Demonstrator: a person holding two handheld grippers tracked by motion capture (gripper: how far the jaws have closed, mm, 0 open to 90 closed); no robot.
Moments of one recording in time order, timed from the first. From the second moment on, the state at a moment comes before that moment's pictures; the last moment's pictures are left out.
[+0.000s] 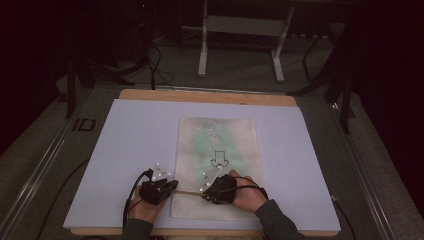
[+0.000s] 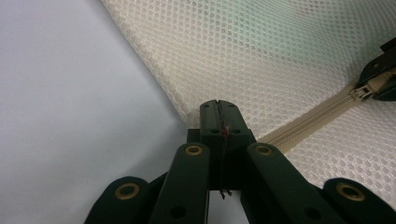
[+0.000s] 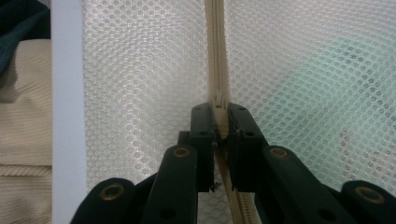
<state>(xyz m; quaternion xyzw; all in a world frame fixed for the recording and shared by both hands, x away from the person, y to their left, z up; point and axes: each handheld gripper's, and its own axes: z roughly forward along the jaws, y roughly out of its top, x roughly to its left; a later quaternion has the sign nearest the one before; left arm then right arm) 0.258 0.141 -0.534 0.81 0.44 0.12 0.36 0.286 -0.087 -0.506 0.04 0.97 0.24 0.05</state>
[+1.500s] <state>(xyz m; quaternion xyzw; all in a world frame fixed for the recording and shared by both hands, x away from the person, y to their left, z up) 0.257 0.142 -0.534 0.81 0.44 0.13 0.36 0.283 -0.118 -0.502 0.05 0.97 0.23 0.05</state>
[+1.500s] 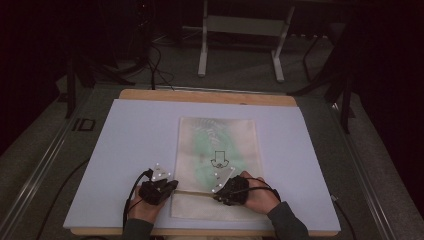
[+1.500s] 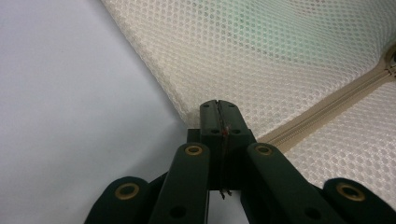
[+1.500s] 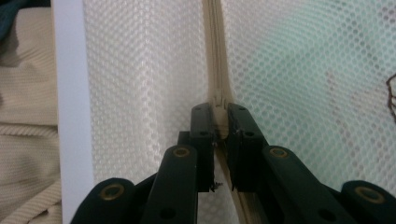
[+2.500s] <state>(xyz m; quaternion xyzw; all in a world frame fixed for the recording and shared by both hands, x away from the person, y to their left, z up) 0.257 0.141 -0.534 0.81 0.44 0.13 0.36 0.284 -0.147 -0.503 0.07 0.97 0.23 0.05</state>
